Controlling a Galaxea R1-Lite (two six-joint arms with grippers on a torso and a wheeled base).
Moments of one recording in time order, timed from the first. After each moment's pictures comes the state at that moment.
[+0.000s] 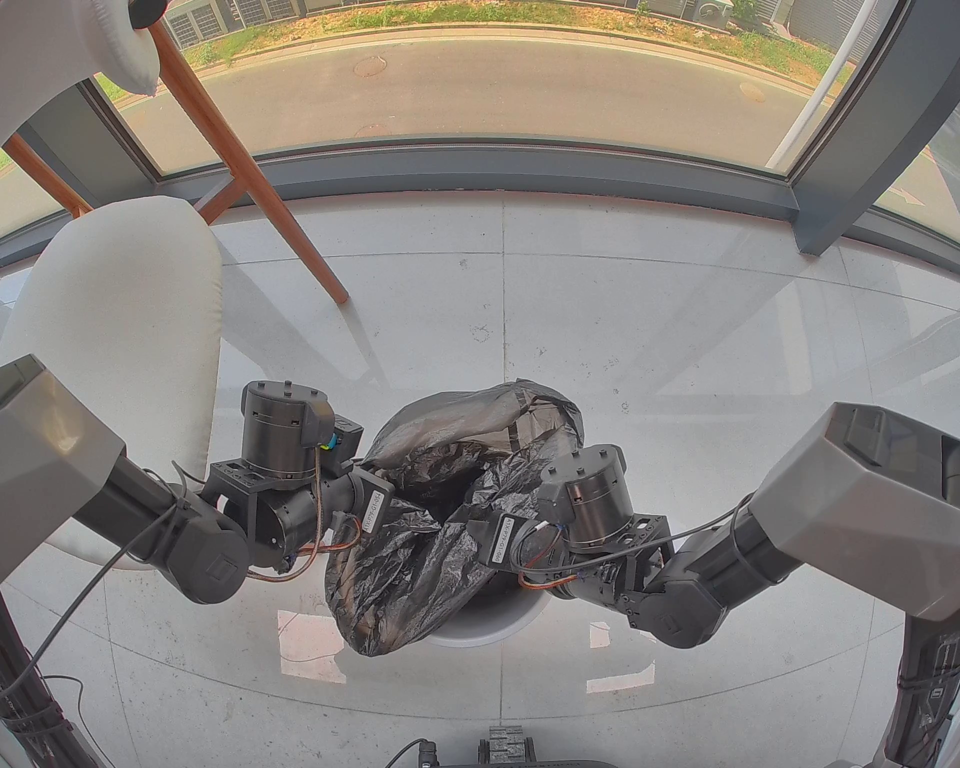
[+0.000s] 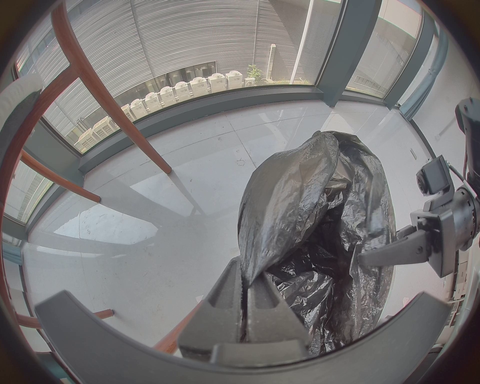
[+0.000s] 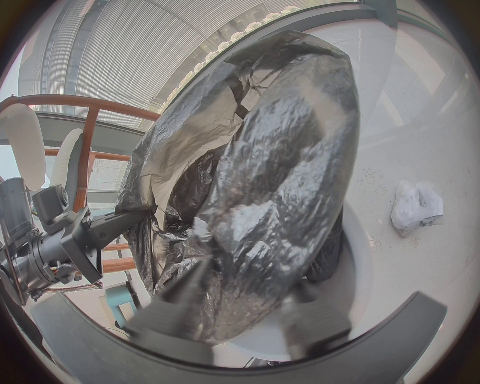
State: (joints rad) left arm -0.46 1.96 -0.84 -0.66 0.21 0.17; right arm 0.78 2.26 -1.06 -0.68 -0.12 0.75
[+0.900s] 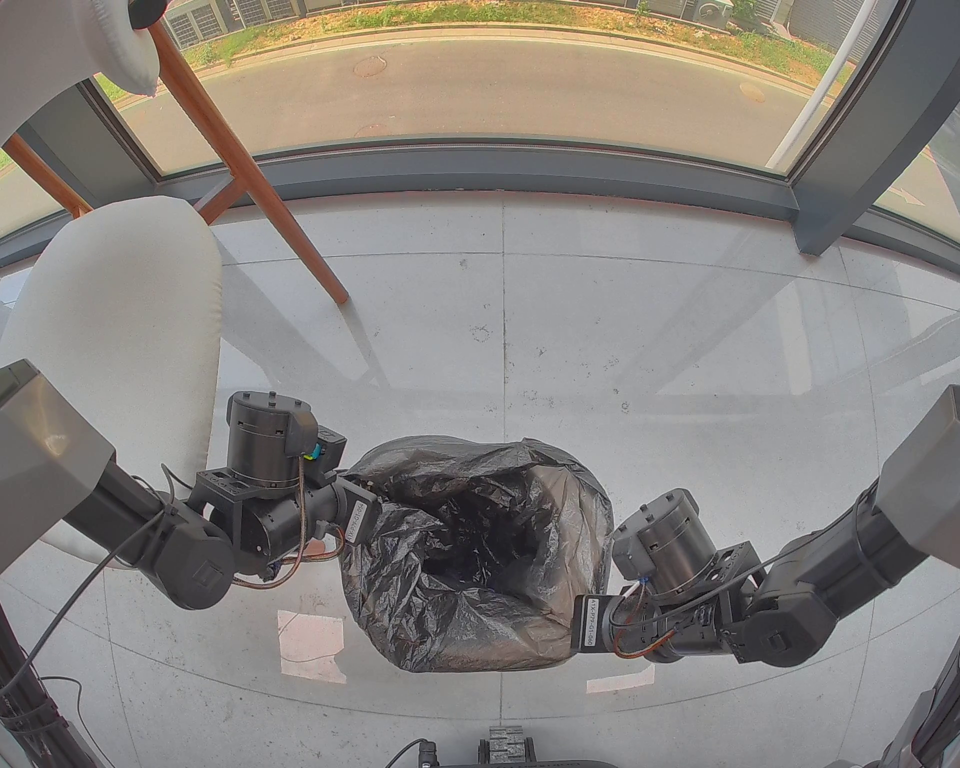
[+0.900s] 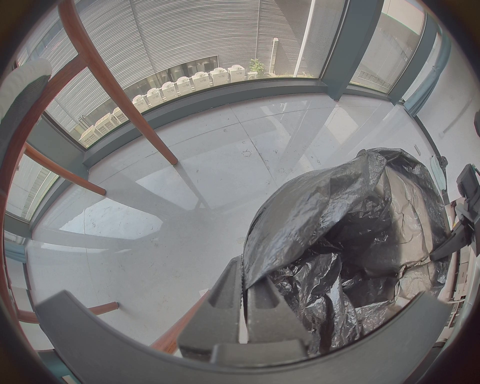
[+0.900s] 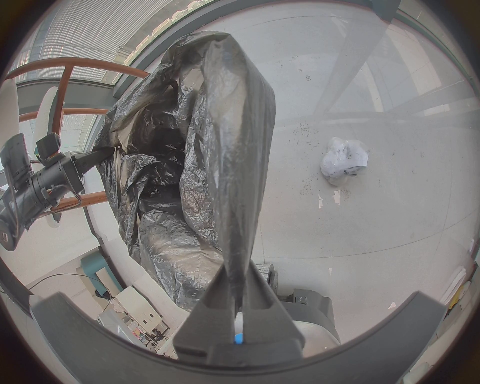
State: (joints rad) left arm -0.43 1.95 -0.78 -0.67 0.21 0.18; right arm 0.78 2.01 -0.76 -0.35 -0.09 0.73
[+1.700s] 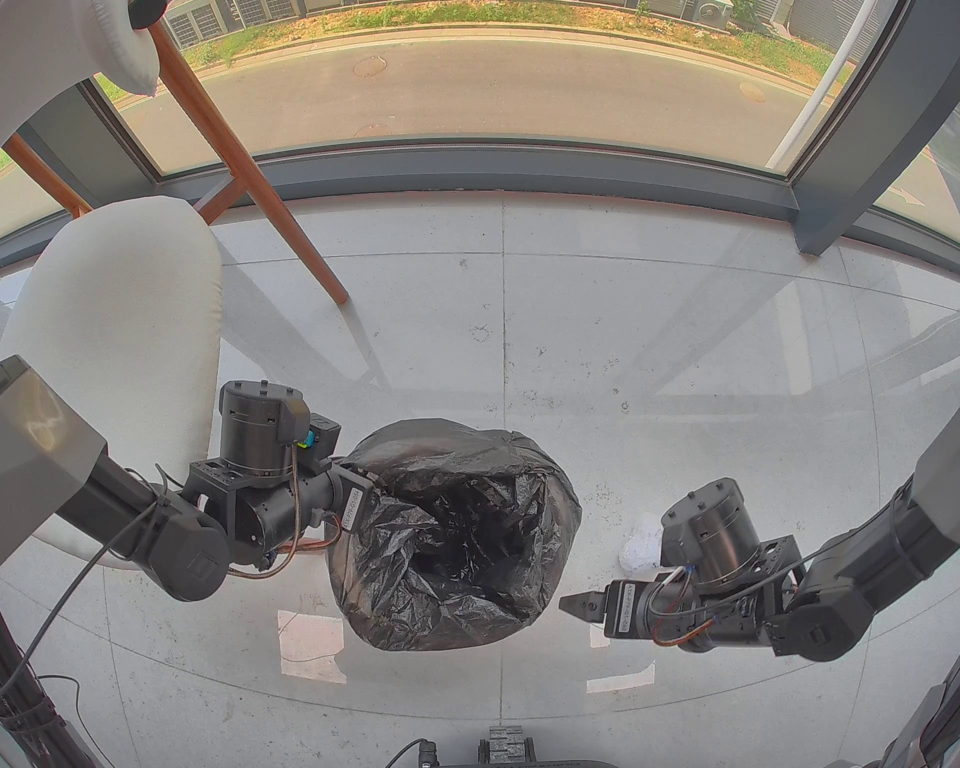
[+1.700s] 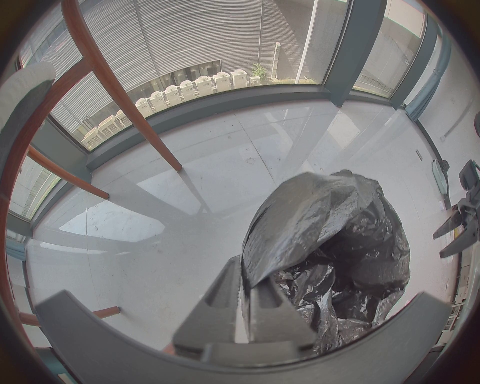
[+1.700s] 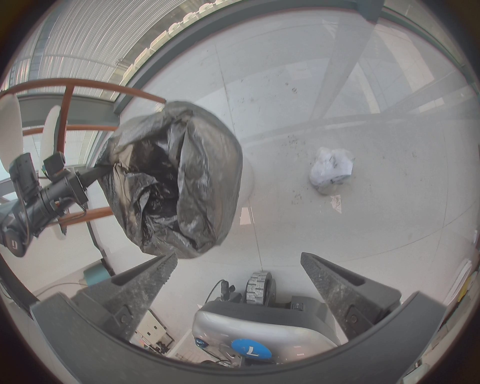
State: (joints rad) left arm -0.42 1.94 -0.82 -0.68 0.21 0.18; right arm 0.70 1.91 -0.66 -0.42 -0.09 0.72
